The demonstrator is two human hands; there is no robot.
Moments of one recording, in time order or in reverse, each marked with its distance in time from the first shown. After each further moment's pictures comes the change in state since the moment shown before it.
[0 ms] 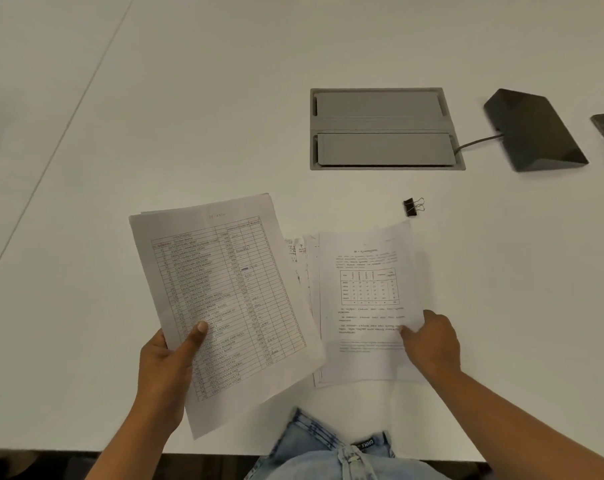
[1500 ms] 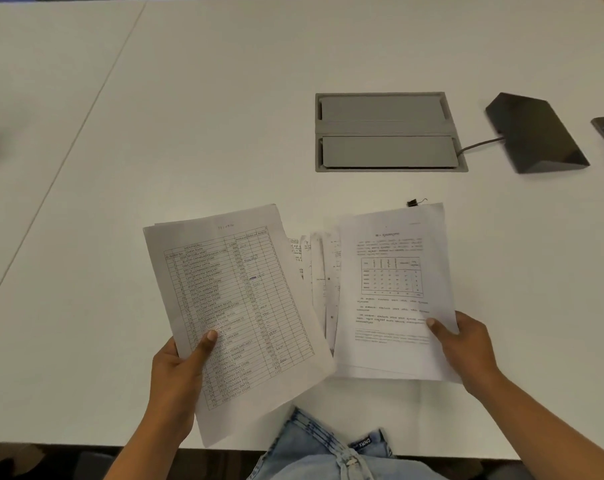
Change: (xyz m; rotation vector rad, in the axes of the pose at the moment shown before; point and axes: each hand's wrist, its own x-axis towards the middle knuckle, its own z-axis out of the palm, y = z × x) left_hand -0.011 -0.013 -0.010 -0.027 -0.020 -0.018; right_hand -0.017 0.013 -0.044 0.612 -0.080 0.022
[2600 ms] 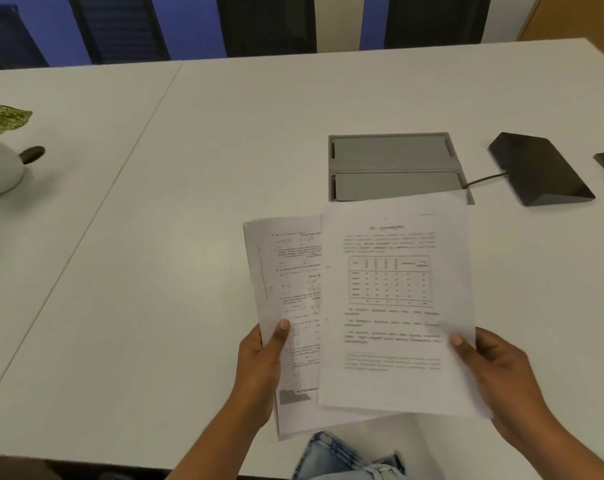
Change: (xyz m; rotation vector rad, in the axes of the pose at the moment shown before) left_hand -0.026 0.036 0.079 -0.105 -0.244 -0.016; right_hand -0.062 -0.063 -0.023 0.290 -0.090 -0.134
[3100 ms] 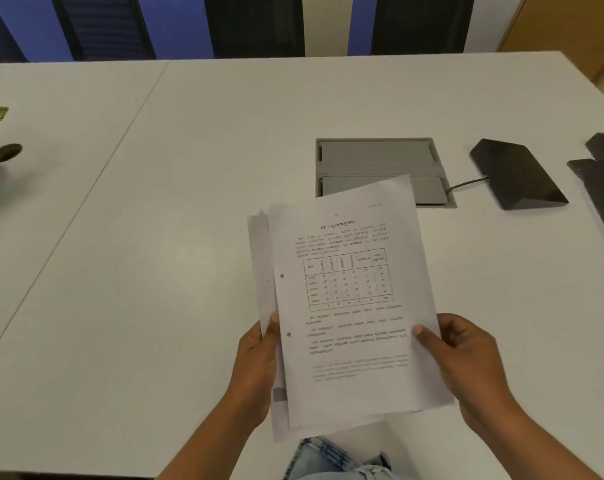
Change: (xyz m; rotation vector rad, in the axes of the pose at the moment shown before) left_hand -0.001 0.003 0.016 0.048 -0.081 -0.014; right_hand -0.010 -0.031 0.024 -0.089 0.067 -0.045
